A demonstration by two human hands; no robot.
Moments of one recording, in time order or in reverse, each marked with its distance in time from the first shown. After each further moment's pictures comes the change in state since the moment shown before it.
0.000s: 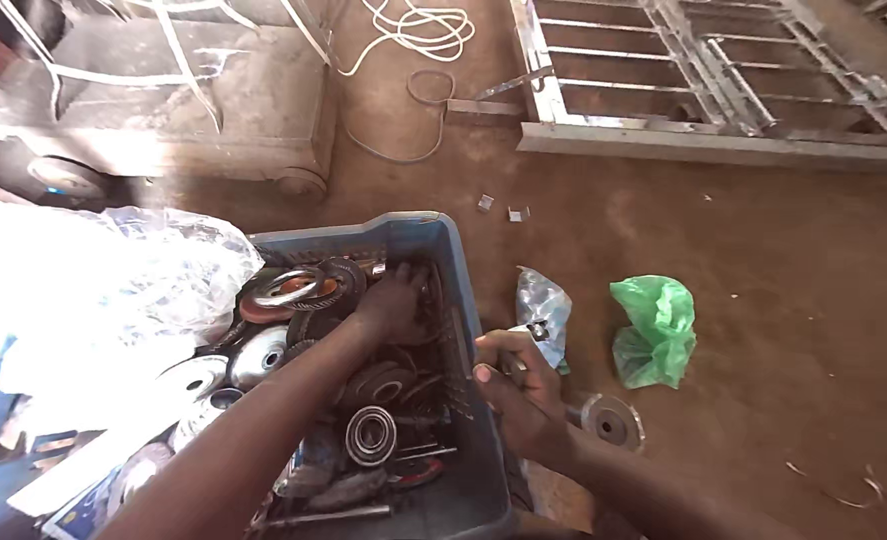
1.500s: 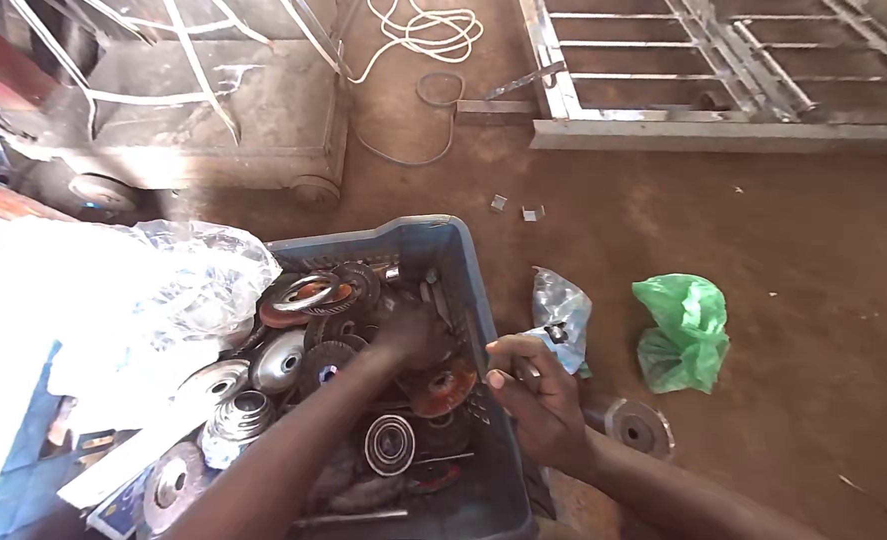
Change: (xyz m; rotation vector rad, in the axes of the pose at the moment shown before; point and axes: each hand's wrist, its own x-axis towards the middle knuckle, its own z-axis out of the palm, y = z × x) left_hand -0.032 0.018 0.014 -0.370 -0.092 -0.184; right_hand 0.000 0.002 0.001 -0.031 -0.022 -0.057
